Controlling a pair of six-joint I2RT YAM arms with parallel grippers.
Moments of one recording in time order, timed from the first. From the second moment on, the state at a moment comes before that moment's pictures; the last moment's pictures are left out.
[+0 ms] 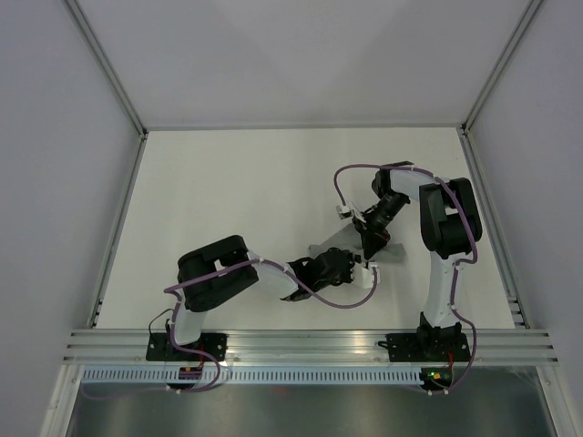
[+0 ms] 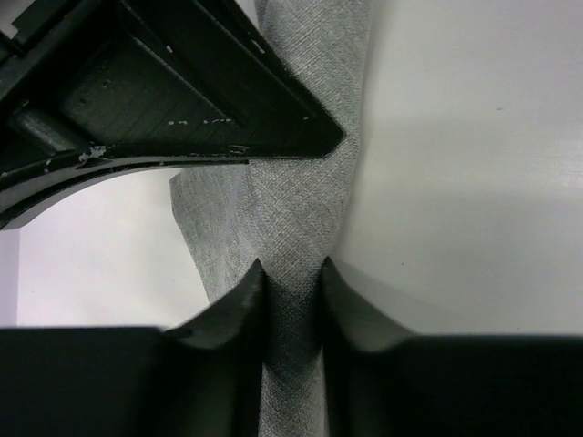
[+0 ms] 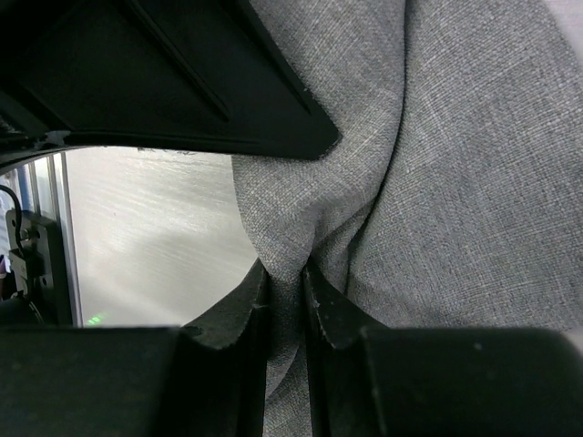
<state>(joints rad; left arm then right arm) -1.18 1.99 0.91 0.58 -0.23 0.71 0.20 2.11 1.42 -1.33 -0.68 -1.44</state>
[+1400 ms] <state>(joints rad) -0.82 2.05 1.23 -0.02 0.69 0.13 0.07 1.24 0.78 -0.71 -0.70 -1.22</state>
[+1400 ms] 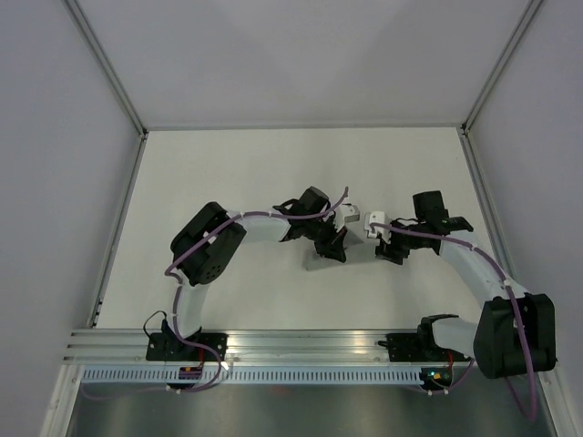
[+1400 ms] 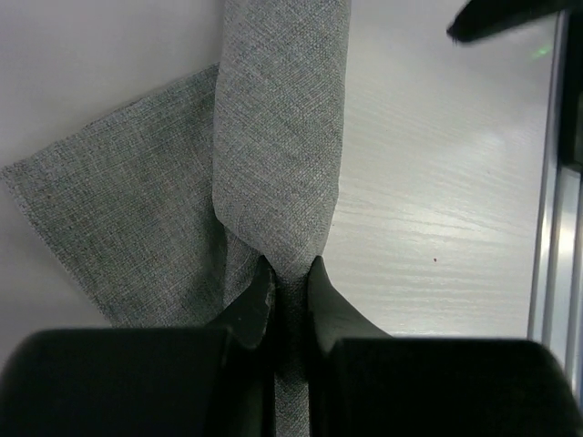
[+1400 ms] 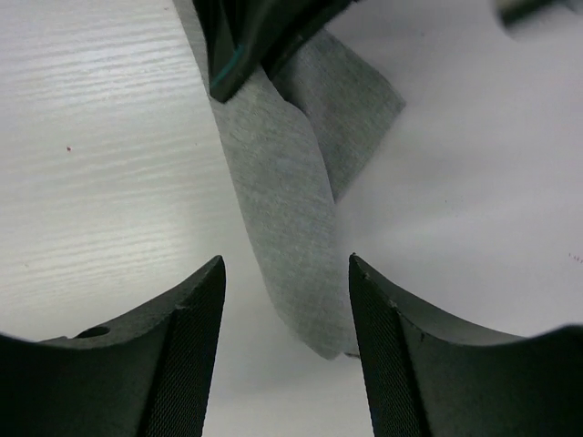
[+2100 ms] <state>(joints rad) -0.76 2.18 1.41 -0.23 0.92 0.07 0.39 1.24 0.58 -0.31 -0.43 -1.12</state>
